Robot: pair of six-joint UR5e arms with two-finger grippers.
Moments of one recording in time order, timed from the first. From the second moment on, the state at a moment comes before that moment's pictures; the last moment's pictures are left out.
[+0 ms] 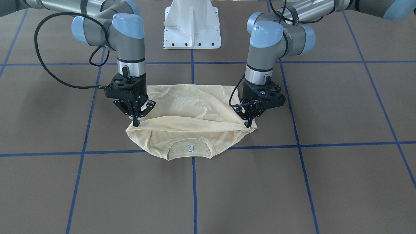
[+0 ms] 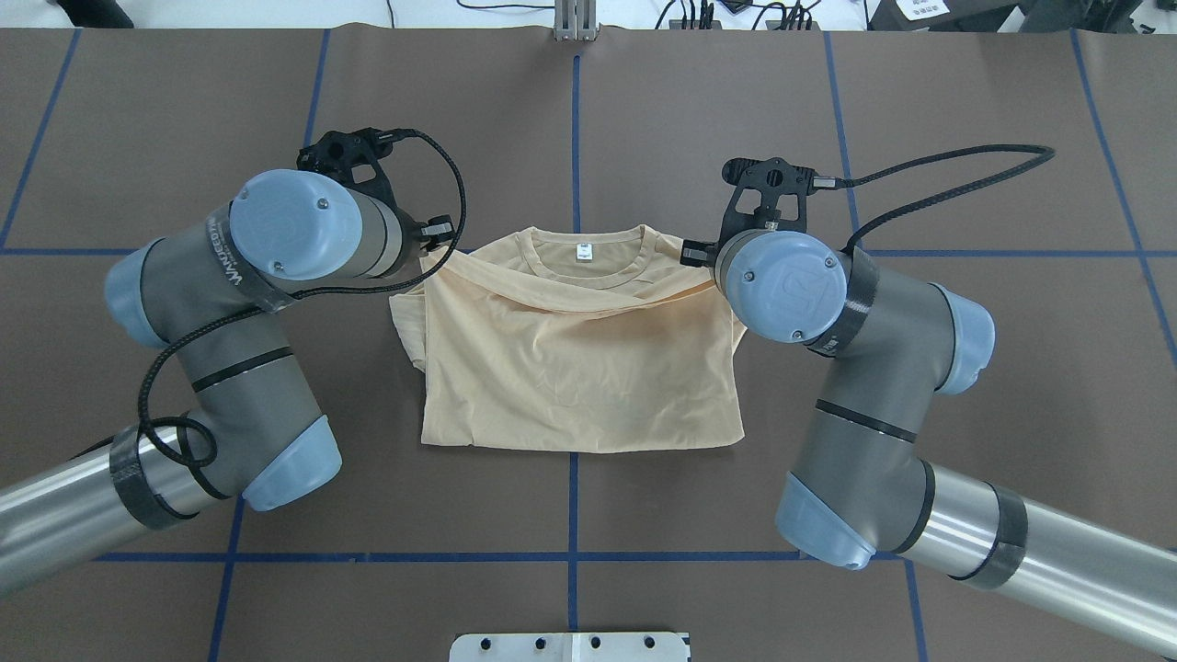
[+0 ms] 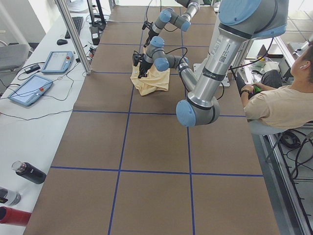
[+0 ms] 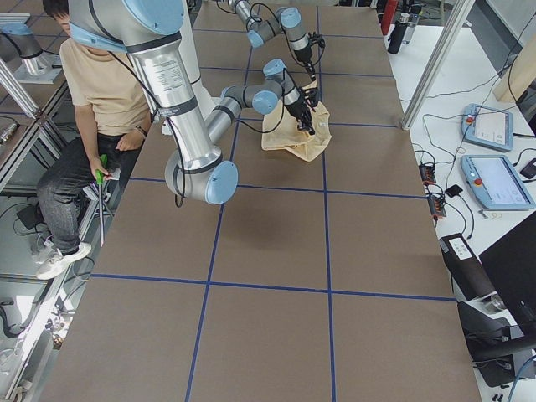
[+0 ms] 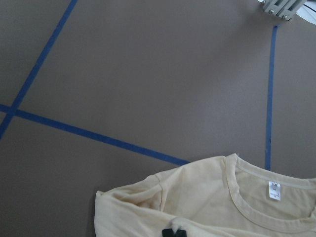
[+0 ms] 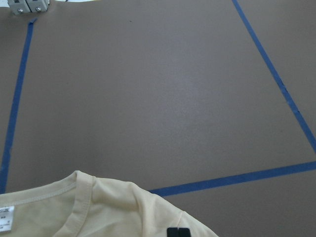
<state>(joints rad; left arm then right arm) -0.61 -2.13 -1.65 -1.84 -1.59 -1.45 0.53 -1.07 1.75 -1.46 1.37 1.36</state>
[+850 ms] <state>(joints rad) -0.66 -2.07 -1.71 -1.93 -1.69 -1.20 0.67 -1.05 1.73 -1.42 1.61 1.18</state>
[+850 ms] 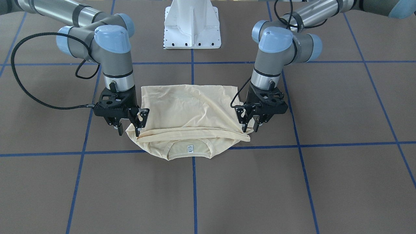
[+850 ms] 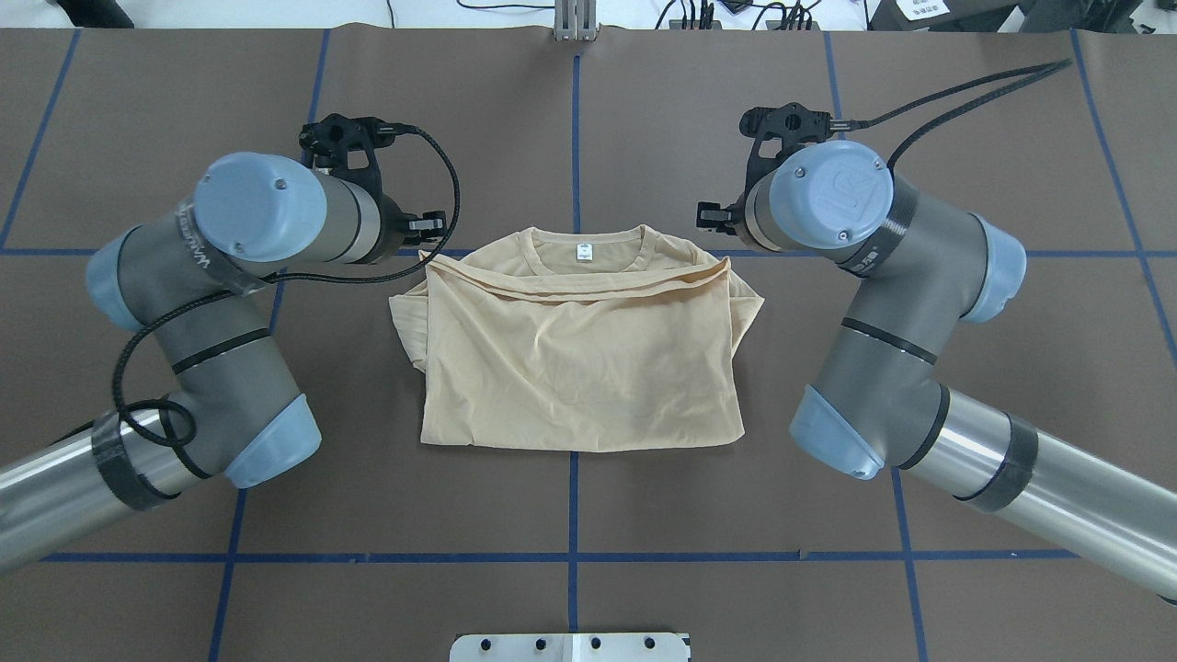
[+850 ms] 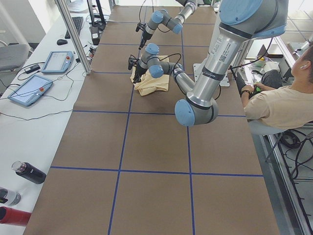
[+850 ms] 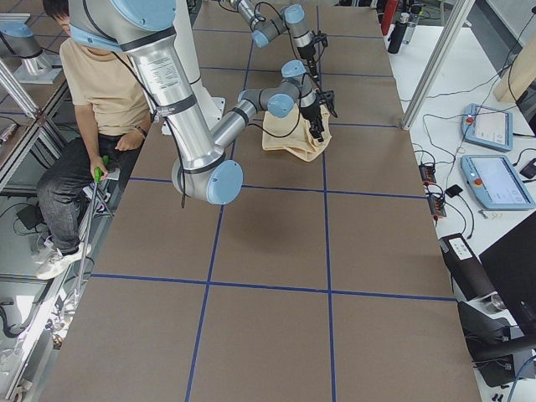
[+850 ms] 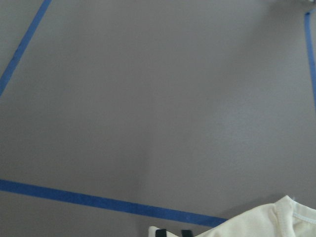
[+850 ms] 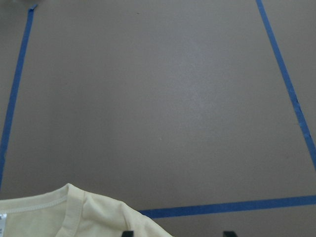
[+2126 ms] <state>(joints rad) -0.37 -1.90 -1.80 -2.03 -1.64 -1.33 0.69 -1.09 1.75 -1.39 1.67 1.11</state>
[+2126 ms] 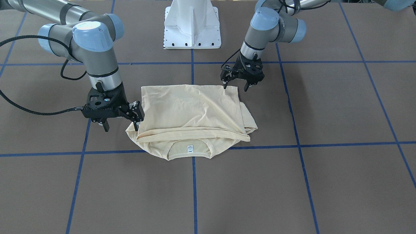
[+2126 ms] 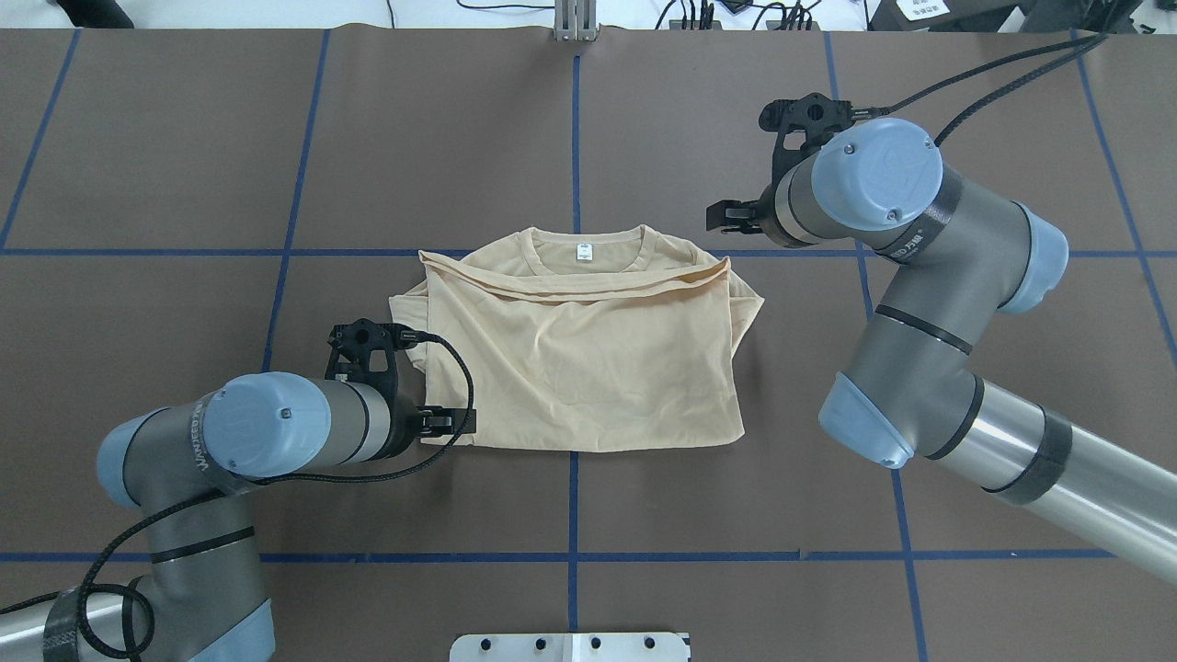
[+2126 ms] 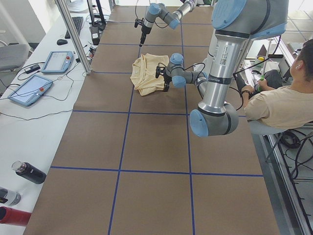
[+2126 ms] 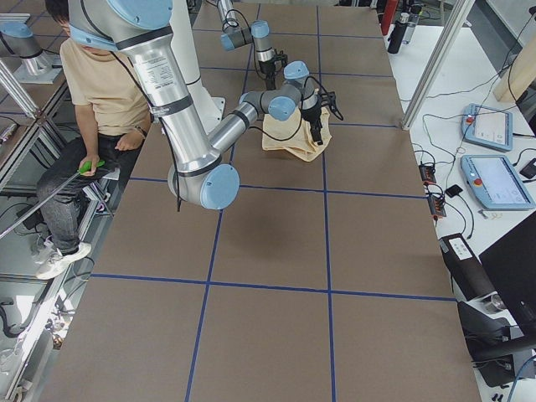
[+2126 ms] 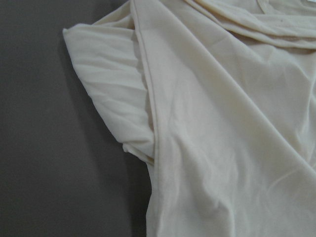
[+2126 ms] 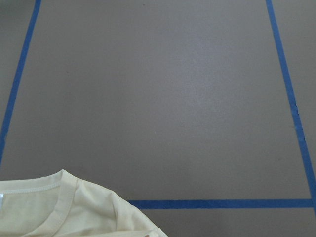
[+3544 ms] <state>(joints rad) -0.50 -1.84 -1.83 -2.06 -1.64 -1.17 0.69 -1.09 1.76 -1.39 1.66 1.12</state>
